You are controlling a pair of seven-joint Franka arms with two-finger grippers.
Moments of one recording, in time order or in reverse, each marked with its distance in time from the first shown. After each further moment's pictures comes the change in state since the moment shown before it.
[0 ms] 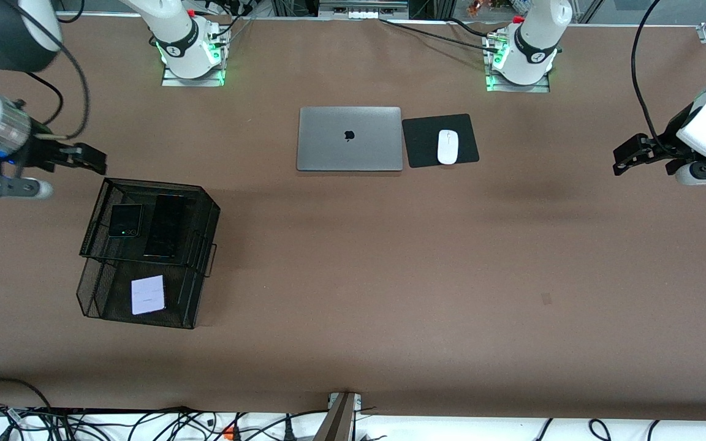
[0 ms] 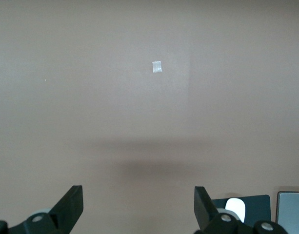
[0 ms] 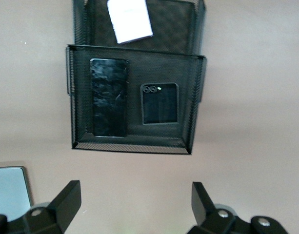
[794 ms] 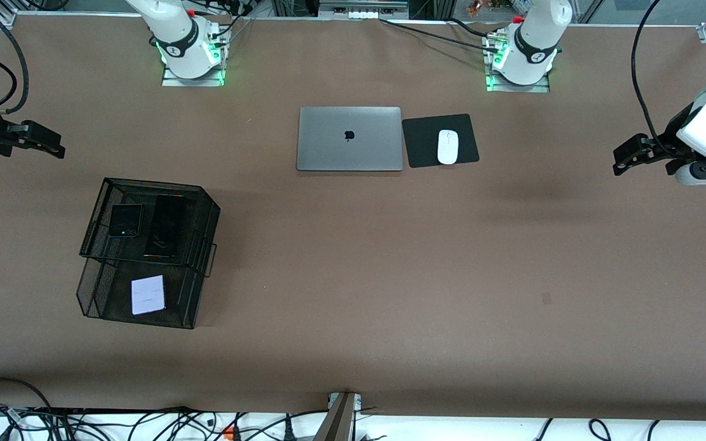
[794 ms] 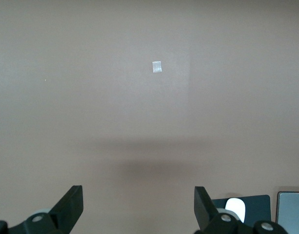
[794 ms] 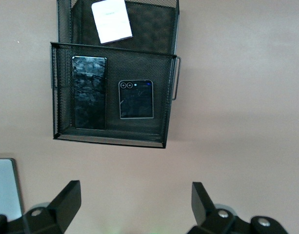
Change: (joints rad) left arm 0.000 0.000 0.000 0.000 0.000 0.000 0.000; right arm -0.237 -0.045 0.168 -0.001 -0.016 -0.012 -0.121
